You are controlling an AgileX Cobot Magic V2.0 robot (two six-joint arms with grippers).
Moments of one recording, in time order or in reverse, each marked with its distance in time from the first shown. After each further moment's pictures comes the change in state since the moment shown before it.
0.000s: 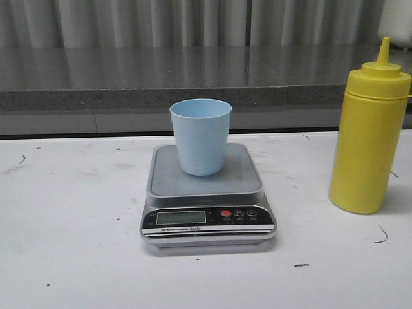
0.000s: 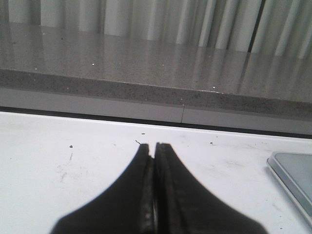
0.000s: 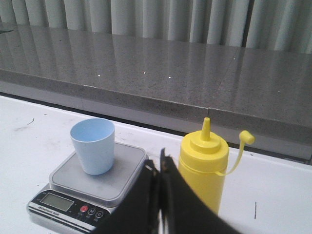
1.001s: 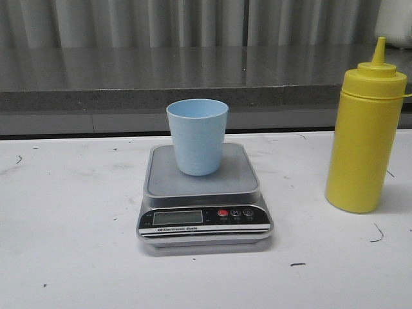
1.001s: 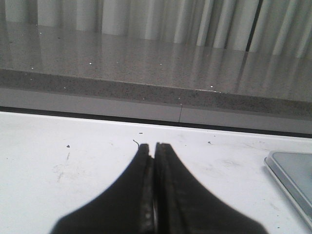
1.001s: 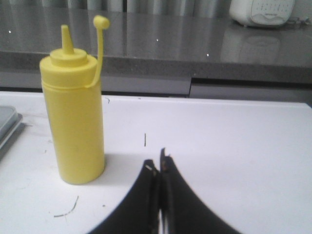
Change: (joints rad) left arm 0.000 0.000 0.000 -0.001 0.002 0.000; right arm -0.343 -0.250 0.341 -0.281 -0.067 0.238
